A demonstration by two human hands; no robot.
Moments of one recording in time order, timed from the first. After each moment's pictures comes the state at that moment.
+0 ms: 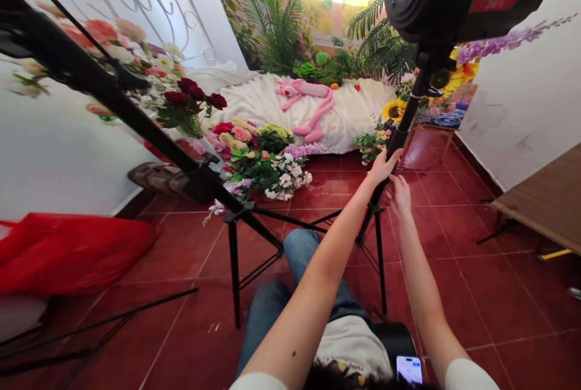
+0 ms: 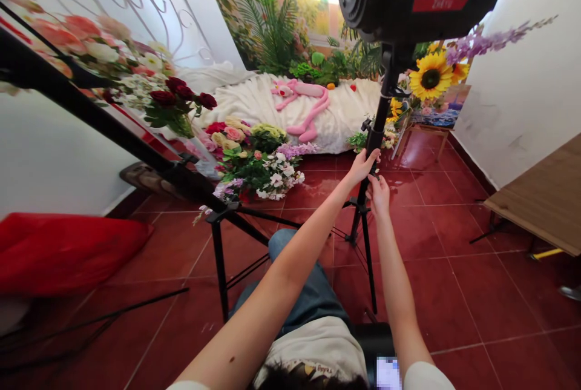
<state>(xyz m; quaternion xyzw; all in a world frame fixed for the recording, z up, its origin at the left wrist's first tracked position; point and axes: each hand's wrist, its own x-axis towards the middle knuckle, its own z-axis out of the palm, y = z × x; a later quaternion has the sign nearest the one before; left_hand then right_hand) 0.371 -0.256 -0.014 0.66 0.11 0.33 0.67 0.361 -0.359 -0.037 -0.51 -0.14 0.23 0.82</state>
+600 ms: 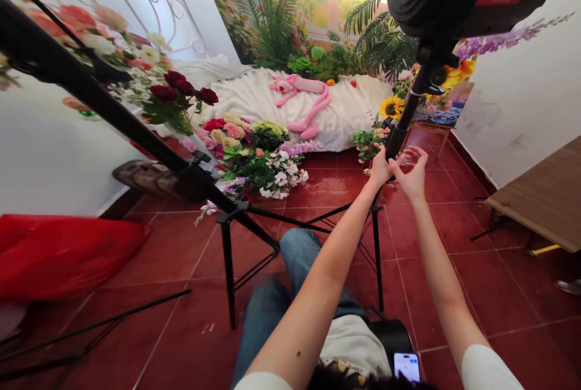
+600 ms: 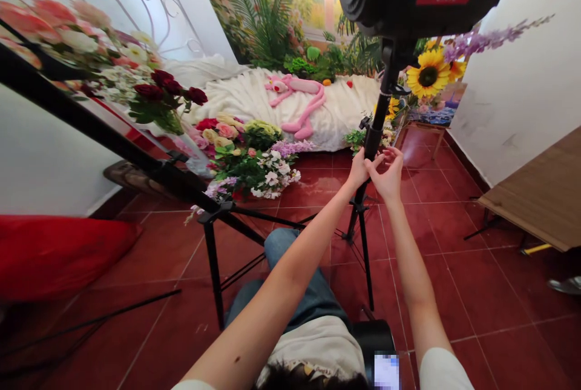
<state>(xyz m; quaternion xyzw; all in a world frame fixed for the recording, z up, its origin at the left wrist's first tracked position) 0.379 -0.265 -0.024 0.64 0.13 0.40 0.64 0.398 -0.362 -0.003 -0.71 -0.38 -0.17 0.57</state>
